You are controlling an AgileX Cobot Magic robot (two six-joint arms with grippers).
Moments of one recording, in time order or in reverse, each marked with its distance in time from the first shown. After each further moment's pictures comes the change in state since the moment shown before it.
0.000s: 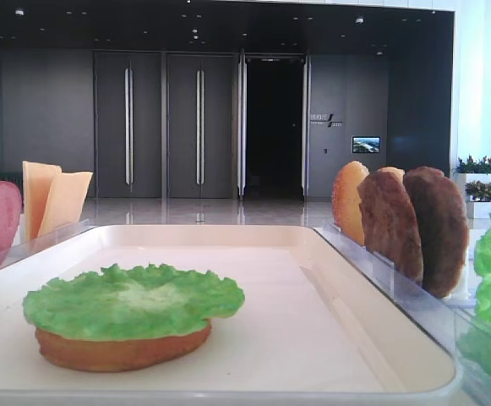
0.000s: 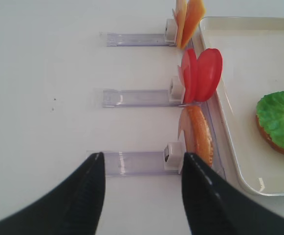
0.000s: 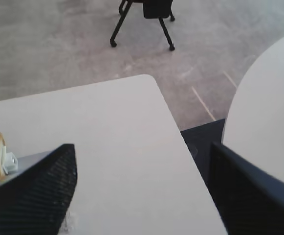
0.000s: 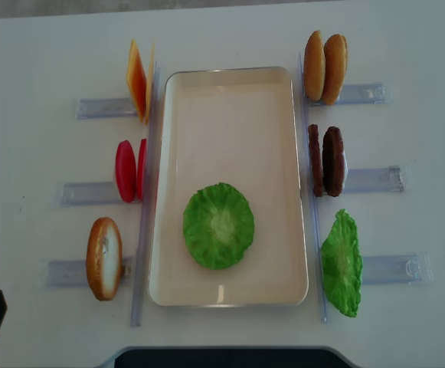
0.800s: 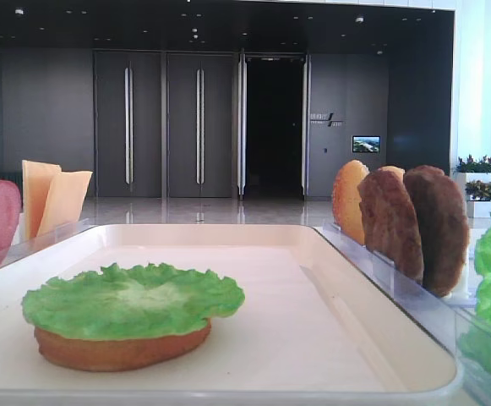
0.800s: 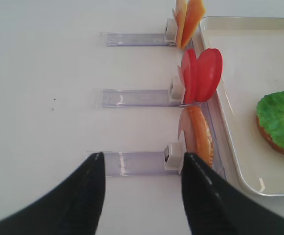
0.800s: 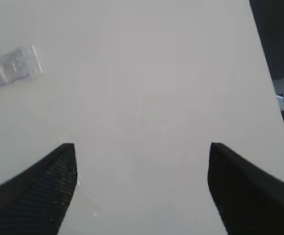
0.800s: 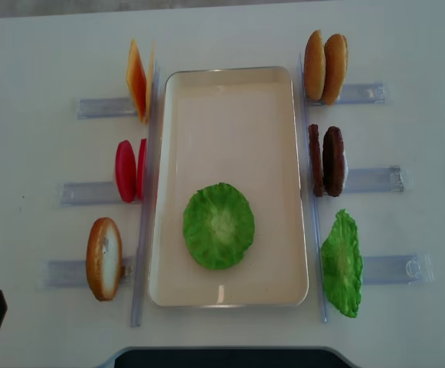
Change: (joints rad) left arm 0.000 0.000 0.000 0.000 0.000 0.000; right arm -0.030 0.764 -0.093 0.099 0.020 0.046
